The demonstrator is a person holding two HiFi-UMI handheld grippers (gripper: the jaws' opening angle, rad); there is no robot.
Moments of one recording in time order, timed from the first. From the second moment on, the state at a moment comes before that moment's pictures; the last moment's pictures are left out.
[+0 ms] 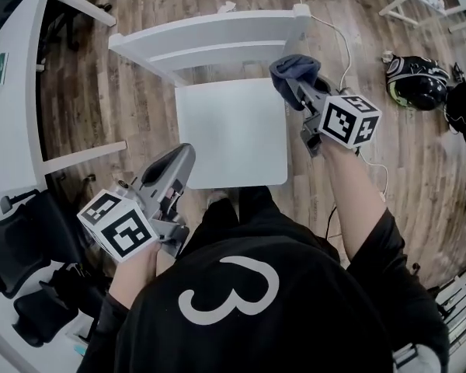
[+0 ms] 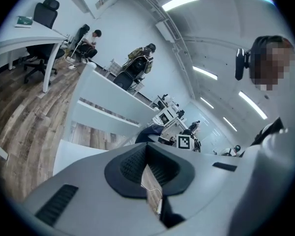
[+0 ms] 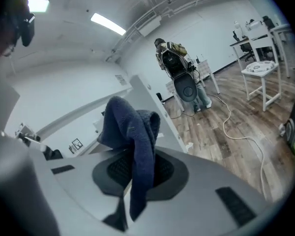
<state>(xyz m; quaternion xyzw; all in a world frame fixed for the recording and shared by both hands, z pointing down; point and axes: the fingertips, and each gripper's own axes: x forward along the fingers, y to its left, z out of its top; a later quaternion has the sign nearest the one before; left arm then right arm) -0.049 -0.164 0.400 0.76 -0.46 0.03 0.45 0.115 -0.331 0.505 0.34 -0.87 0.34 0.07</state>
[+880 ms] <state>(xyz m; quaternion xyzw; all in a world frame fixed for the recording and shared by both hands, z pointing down) -0.031 0.089 0.250 0.91 -0.32 -0.01 0.26 0.075 0.077 0.242 0.24 -0.94 0.24 -0.09</state>
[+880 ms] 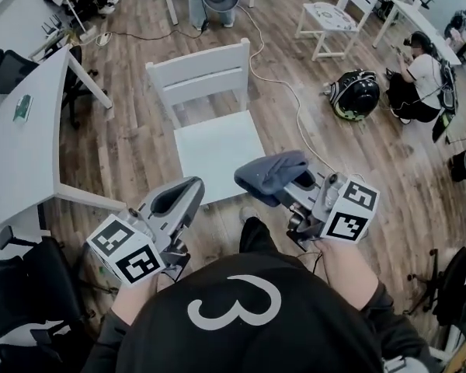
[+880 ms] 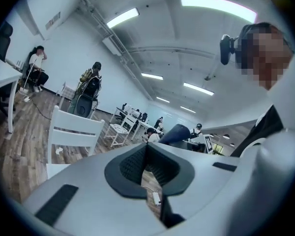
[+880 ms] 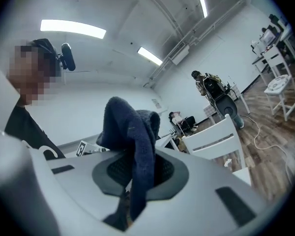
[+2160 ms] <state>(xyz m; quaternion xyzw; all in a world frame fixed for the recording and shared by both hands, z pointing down) -0.011 0.206 0.140 0.91 -0.35 -0.07 0.19 0.099 0.184 0.150 0.21 -0.94 0.24 -0.11</state>
